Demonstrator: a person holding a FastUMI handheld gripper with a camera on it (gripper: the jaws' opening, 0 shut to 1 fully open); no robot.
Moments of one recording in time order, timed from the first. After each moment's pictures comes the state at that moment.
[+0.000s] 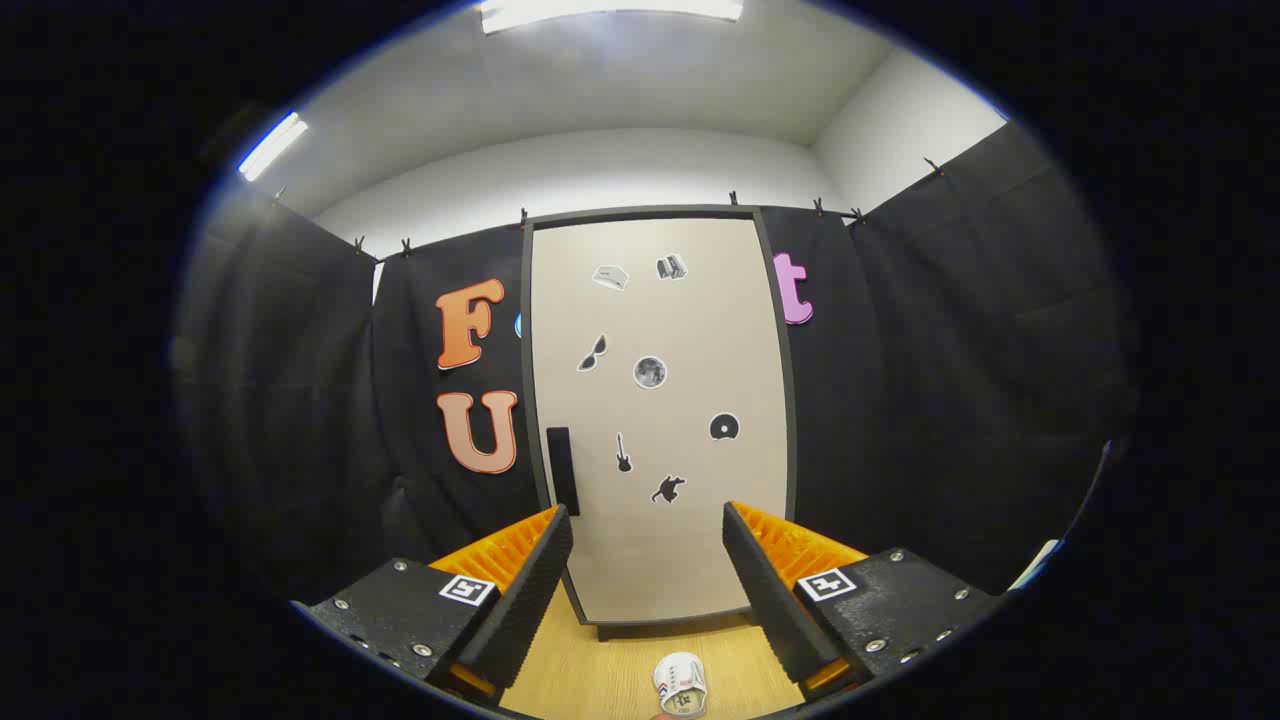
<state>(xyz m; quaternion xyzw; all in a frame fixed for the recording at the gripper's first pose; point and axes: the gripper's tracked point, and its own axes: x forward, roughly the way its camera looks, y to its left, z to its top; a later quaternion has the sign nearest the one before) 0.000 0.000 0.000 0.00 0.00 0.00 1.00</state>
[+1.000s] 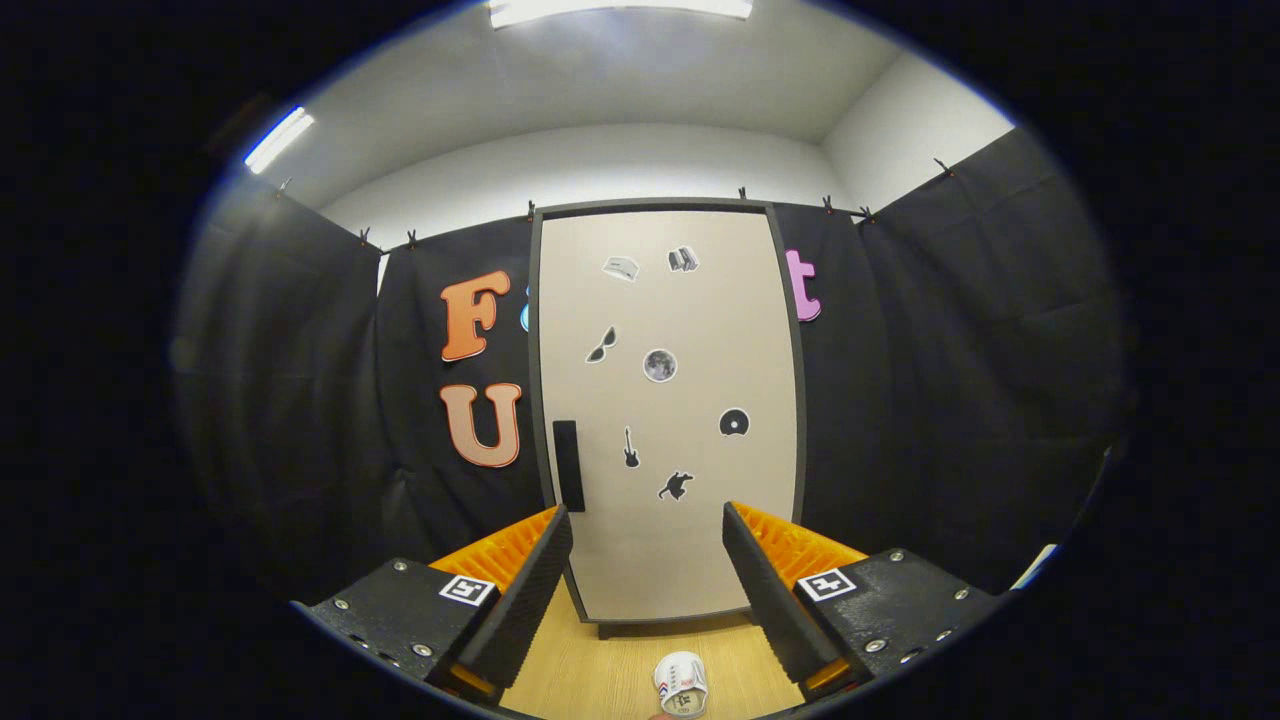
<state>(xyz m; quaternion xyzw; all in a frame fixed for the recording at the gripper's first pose) 0.003 0.002 -0.004 -0.01 0.01 0.01 1.00</state>
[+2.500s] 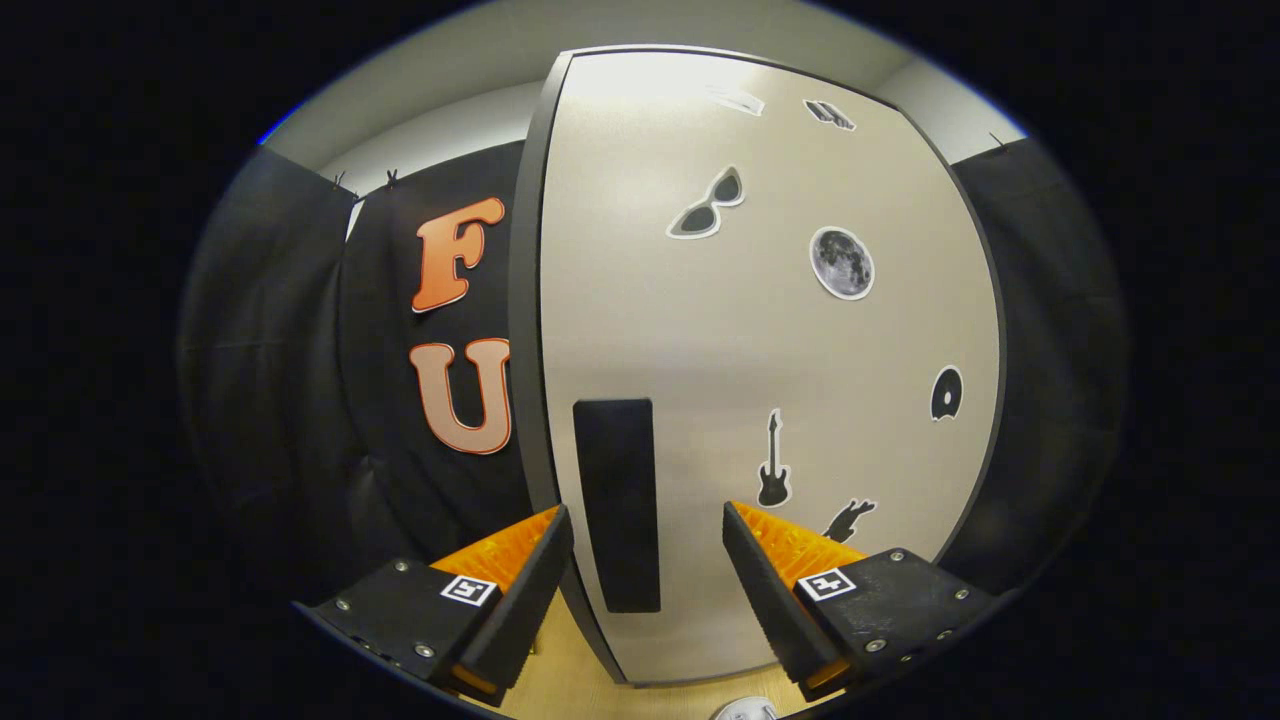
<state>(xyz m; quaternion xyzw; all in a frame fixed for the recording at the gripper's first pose) 0.259 0.104 -0.072 -0.02 0.06 0.01 1.00</state>
